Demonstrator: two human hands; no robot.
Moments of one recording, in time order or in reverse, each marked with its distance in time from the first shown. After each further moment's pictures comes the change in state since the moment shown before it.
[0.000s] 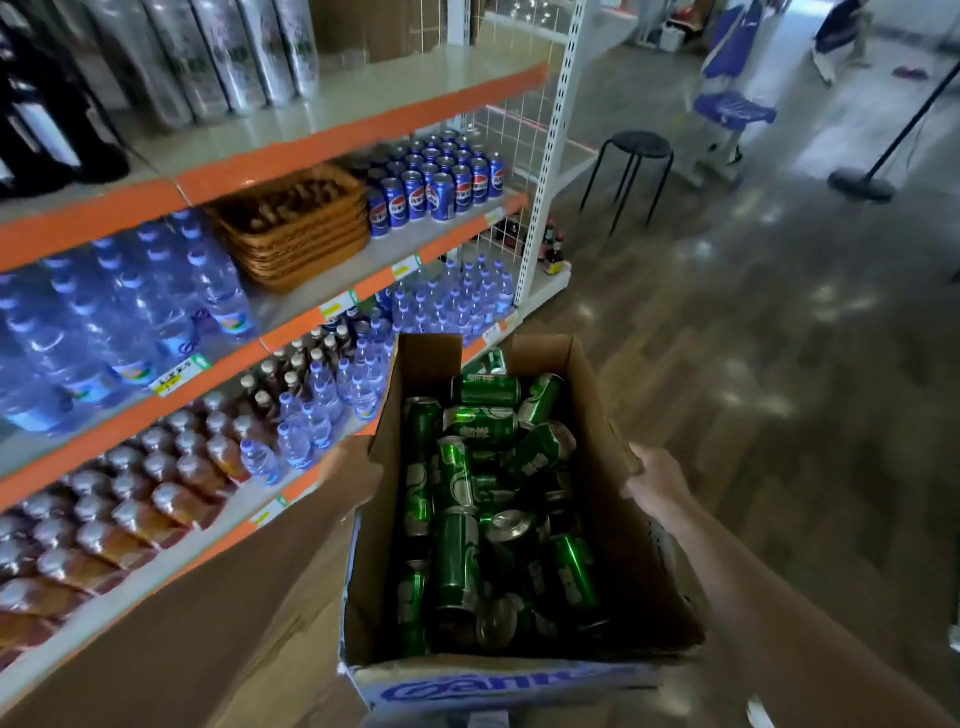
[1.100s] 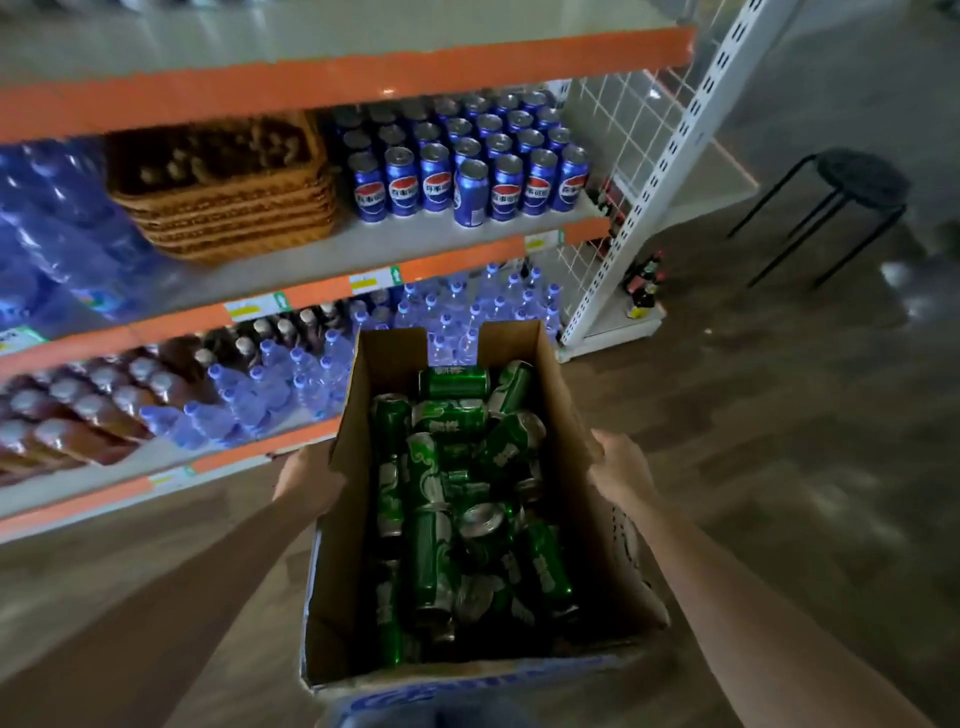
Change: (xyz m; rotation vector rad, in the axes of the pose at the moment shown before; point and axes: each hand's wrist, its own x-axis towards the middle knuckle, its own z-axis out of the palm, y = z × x) left_hand 0.276 0.181 0.122 -0.187 0.131 -0.508; right_hand 0.482 -0.098 -0.101 -0.398 -0.369 -0.333
